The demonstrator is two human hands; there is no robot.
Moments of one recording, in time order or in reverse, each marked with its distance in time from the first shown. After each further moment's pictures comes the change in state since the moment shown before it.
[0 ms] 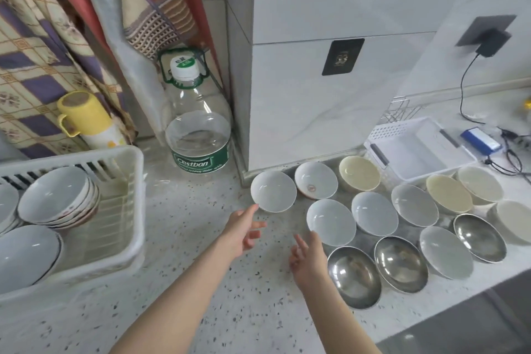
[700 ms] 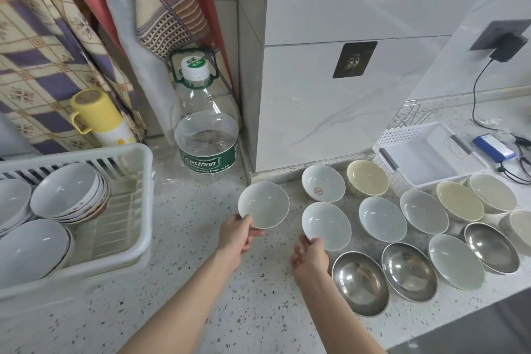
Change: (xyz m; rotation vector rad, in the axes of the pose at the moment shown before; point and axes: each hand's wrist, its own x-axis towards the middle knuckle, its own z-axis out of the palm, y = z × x) left_hand -0.001 -0.018 -0.020 -0.062 0.135 0.153; right_hand -0.001 0.004 0.017 0.052 0.109 -0.002
